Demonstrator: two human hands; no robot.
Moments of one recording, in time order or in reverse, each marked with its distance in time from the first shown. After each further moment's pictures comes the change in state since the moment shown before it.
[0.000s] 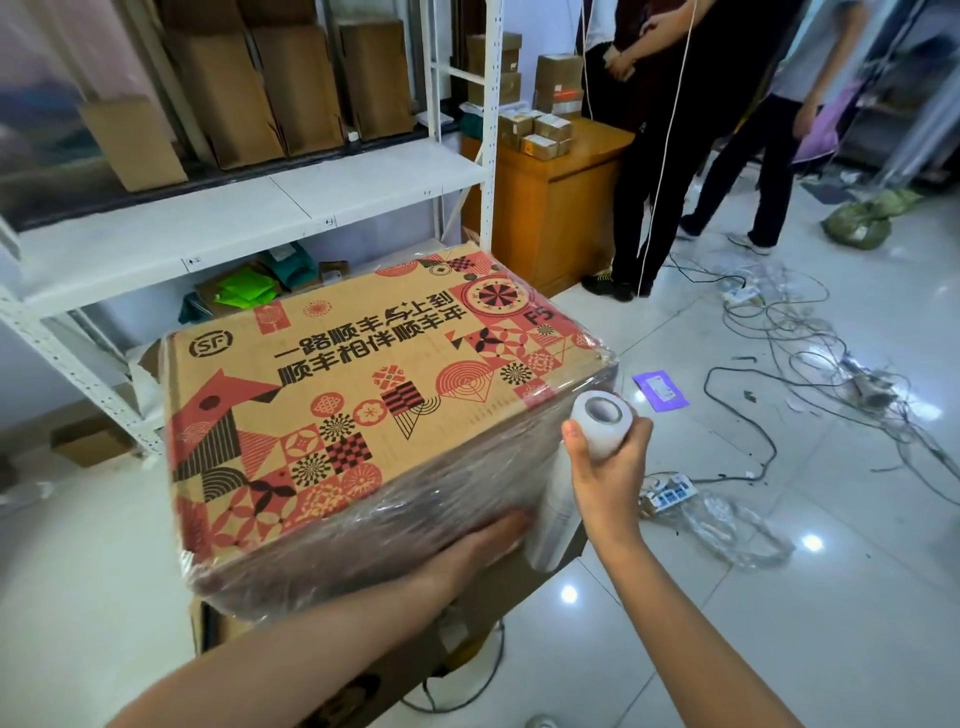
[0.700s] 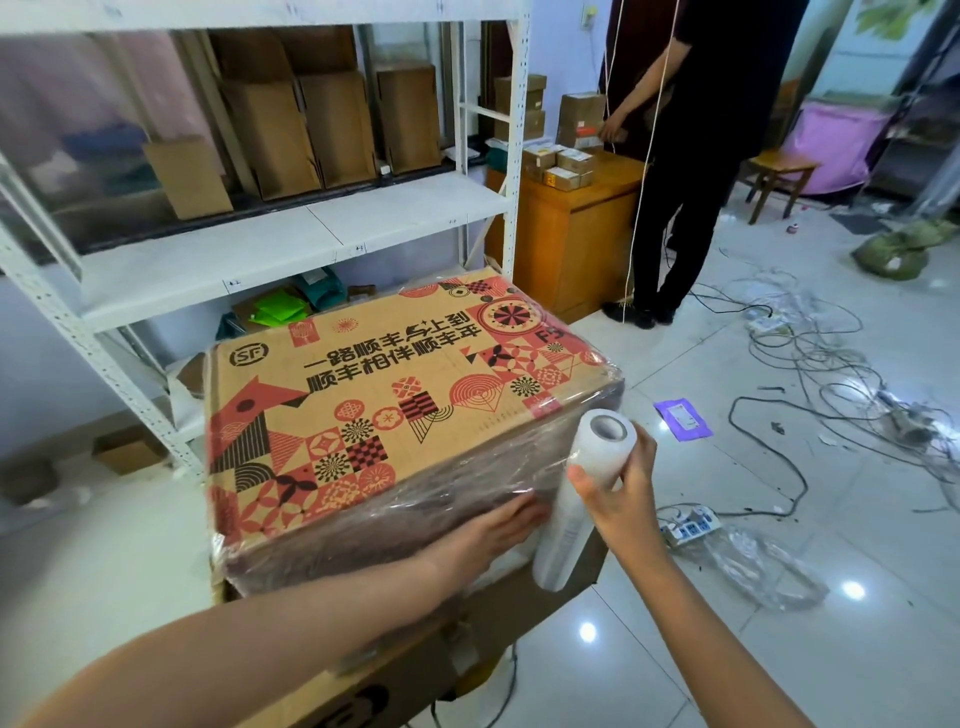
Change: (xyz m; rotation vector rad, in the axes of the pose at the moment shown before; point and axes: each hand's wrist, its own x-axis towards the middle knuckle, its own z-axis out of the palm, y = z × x) left_hand -0.004 0.020 0.029 -0.491 -0.173 -0.127; right_hand 0.005 0.002 -0.021 -0.045 -0.274 -0.082
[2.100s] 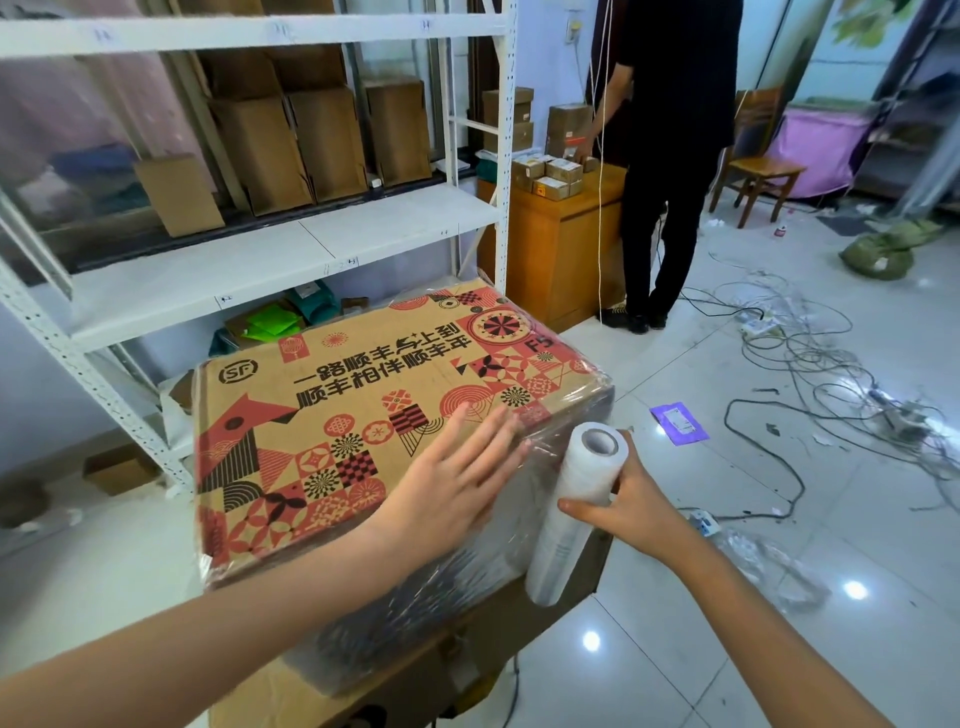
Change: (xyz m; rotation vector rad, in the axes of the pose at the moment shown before) left_hand -0.051 -0.080 0.001 -0.500 0.289 -0.547; right_hand 0.022 0.002 -0.032 -0.198 -0.446 0.212
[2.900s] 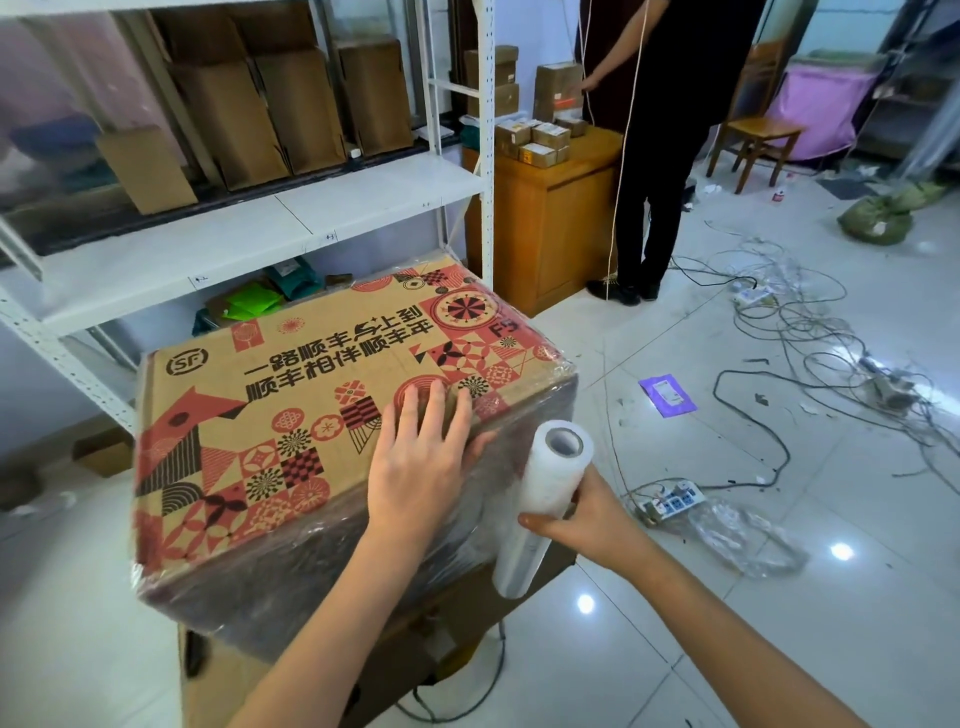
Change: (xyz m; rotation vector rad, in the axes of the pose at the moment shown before) left_hand 0.036 0.040 -0.003 -0.219 0.181 -0.638; right_hand -0.020 0.022 0.005 0.024 -0.061 0.031
